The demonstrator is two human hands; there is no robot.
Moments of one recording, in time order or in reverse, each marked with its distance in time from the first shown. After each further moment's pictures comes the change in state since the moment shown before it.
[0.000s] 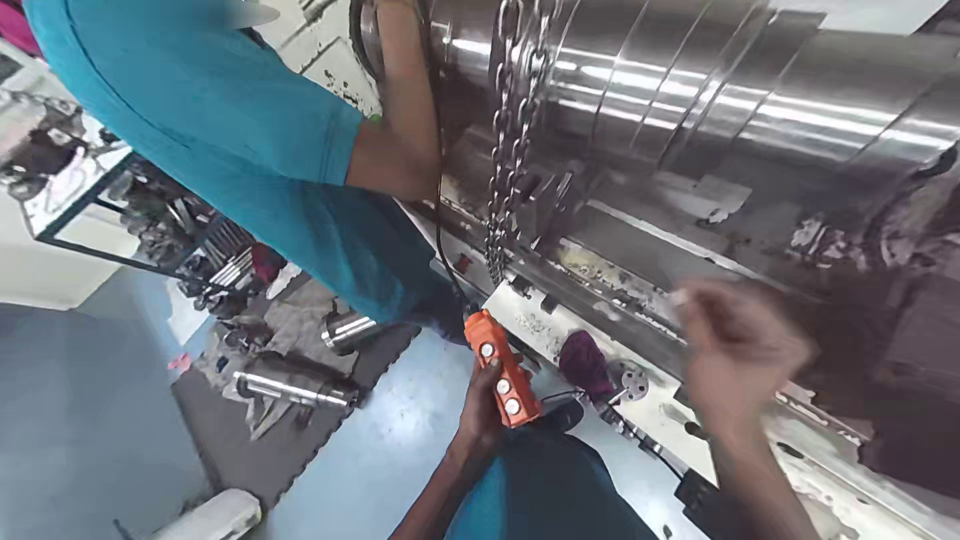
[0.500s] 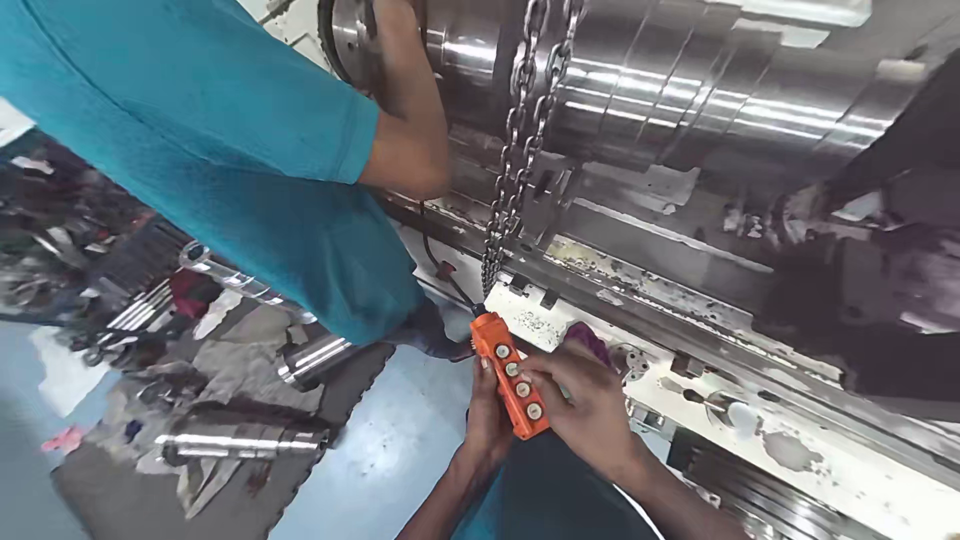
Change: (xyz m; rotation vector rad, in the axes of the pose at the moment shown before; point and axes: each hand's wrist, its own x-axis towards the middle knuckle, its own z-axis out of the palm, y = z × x) left_hand -0.008 0.039 -0.033 -0.064 -0.107 -0.062; right_hand -0.093 -0.084 0.135 -0.219 -0.336 -0.029
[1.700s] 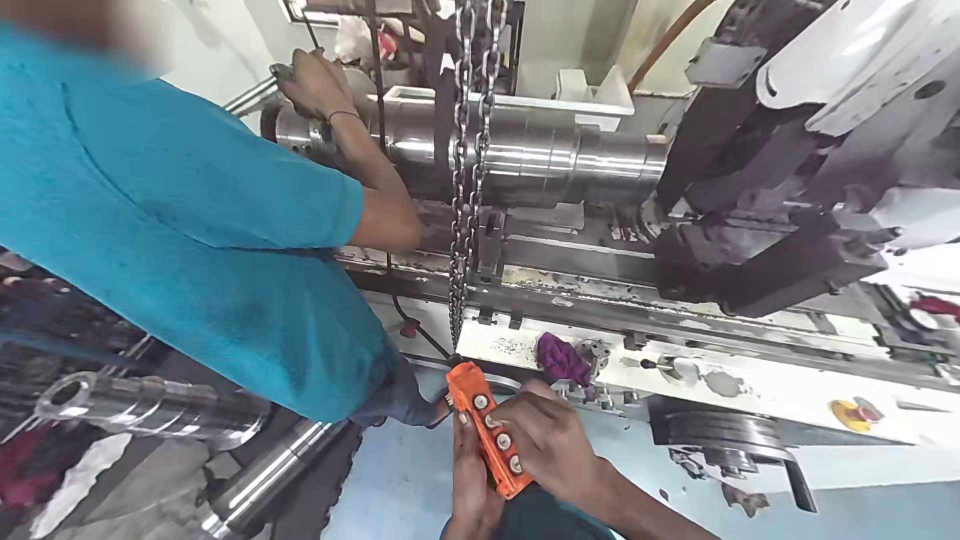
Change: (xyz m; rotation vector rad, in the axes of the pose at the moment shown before) left_hand -0.042 0.048 -0.047 0.125 -0.033 -0.069; right_hand -0.032 -0.065 0.063 -0.186 0.182 -0.109
